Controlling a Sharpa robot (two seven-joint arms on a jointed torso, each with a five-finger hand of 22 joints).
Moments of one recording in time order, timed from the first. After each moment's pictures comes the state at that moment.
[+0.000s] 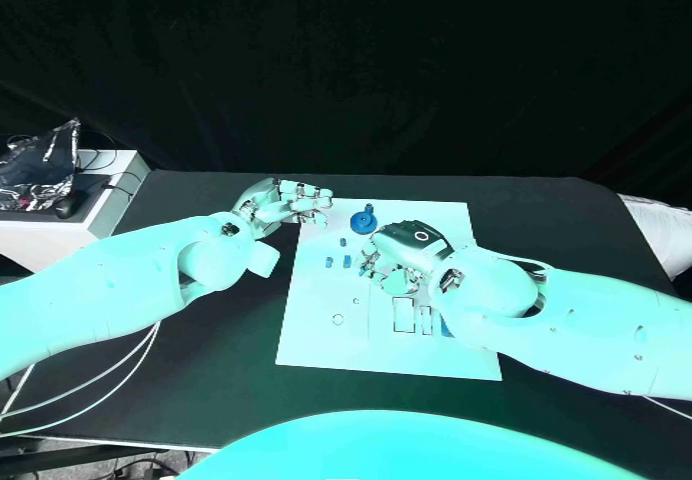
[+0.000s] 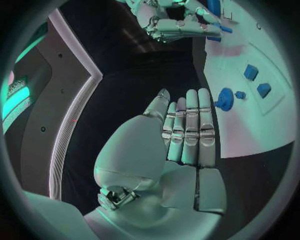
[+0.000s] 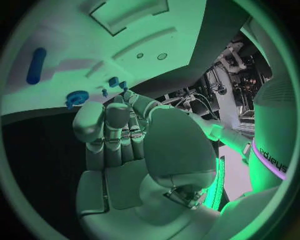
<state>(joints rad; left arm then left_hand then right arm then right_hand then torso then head) 0.96 -0.84 0.14 1.38 -0.25 -0.12 0.30 1.46 0.05 -0.06 -0.06 0.18 1.07 0.15 0.07 0.07 1.20 0.10 0.07 0.06 1.17 0.04 0.42 0.28 0.12 1.15 0.05 0.10 0.79 1.12 -0.65 -0.16 1.64 -1.75 -0.40 -0.23 1.32 -0.07 0.57 -0.08 0.09 1.20 0.11 0.06 0.08 1.27 0.06 0.06 0.06 1.43 -0.04 0.97 0.67 0.11 1.46 -0.06 0.87 1.31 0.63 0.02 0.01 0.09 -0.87</state>
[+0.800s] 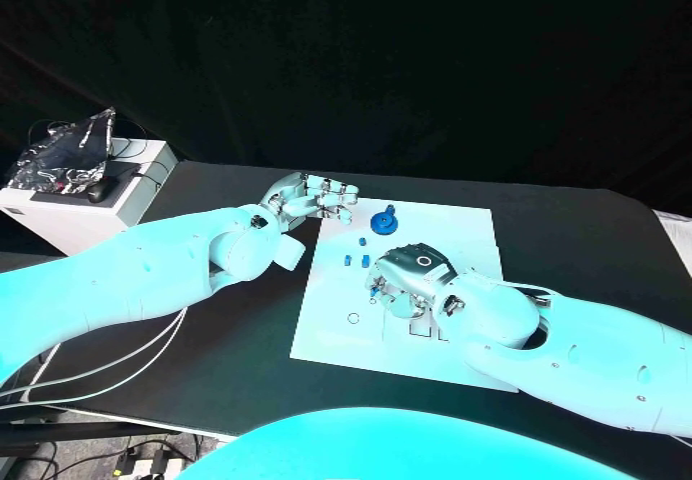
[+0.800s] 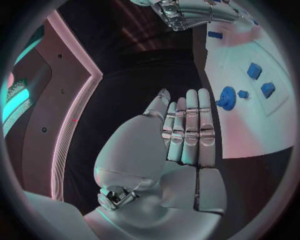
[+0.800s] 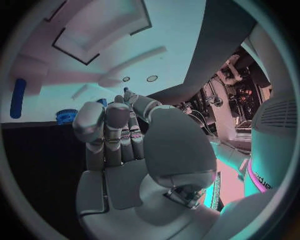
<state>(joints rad) 0.96 -0.83 0.14 1.38 -0.25 -0.15 0.31 1.46 0.05 -0.06 -0.06 0.18 1.07 0.15 0.07 0.07 1.20 0.10 0.07 0.06 1.17 0.04 0.42 0.28 0.11 1.15 0.05 0.10 0.80 1.07 -0.60 -0.17 1.63 -1.86 -0.32 -0.28 1.33 -0.07 0.56 -0.08 0.09 1.20 0.11 0.07 0.08 1.27 0.06 0.06 0.06 1.43 -0.04 0.97 0.67 0.11 1.46 -0.06 0.87 1.31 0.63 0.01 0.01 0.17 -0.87</state>
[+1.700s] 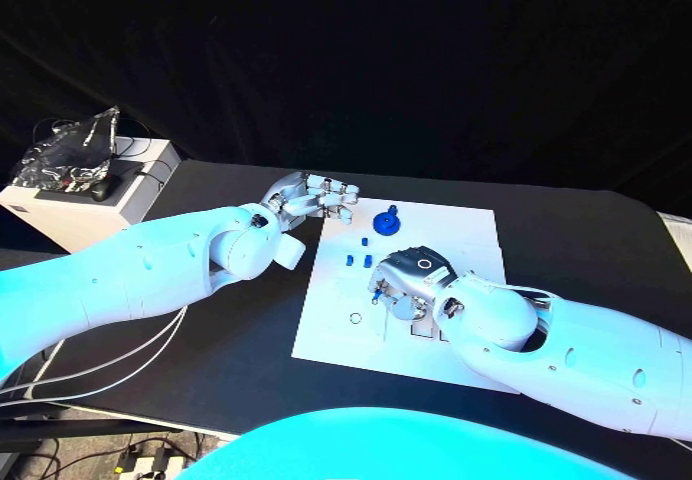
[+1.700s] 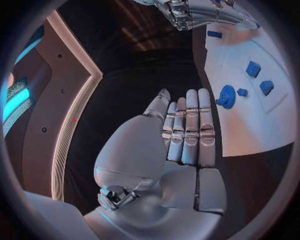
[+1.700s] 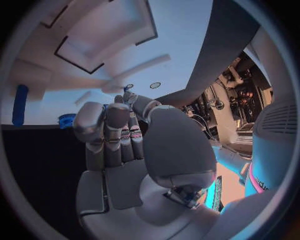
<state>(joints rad) 0.96 -0.84 0.14 1.38 -0.25 -0.14 0.31 1.46 0.05 -0.06 -0.06 0.18 1.07 0.15 0.07 0.07 1.20 0.10 0.07 0.06 1.17 0.04 0.42 0.28 0.11 1.15 0.05 0.10 0.80 1.06 -0.59 -0.17 1.60 -1.88 -0.30 -0.29 1.33 -0.07 0.56 -0.08 0.09 1.20 0.11 0.06 0.08 1.27 0.06 0.06 0.06 1.43 -0.04 0.97 0.67 0.11 1.46 -0.06 0.87 1.31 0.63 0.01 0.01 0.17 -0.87</state>
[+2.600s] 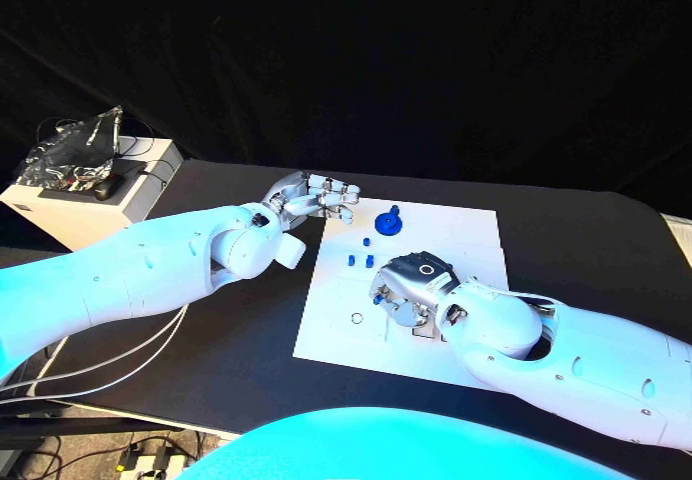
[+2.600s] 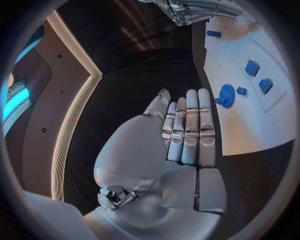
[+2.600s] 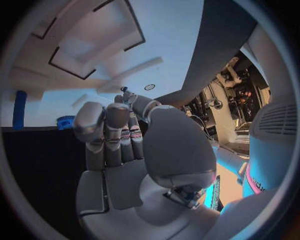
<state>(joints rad) 0.96 -0.84 0.14 1.38 -0.25 -0.14 0.30 1.46 0.05 -0.06 -0.06 0.18 1.07 0.15 0.07 0.07 1.20 0.10 0.07 0.06 1.17 0.04 0.42 0.28 0.11 1.15 0.05 0.10 0.80 1.05 -0.60 -0.17 1.63 -1.89 -0.30 -0.29 1.33 -0.07 0.56 -0.09 0.09 1.20 0.11 0.06 0.08 1.27 0.06 0.06 0.06 1.43 -0.04 0.97 0.67 0.11 1.46 -0.06 0.87 1.31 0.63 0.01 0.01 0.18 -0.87</state>
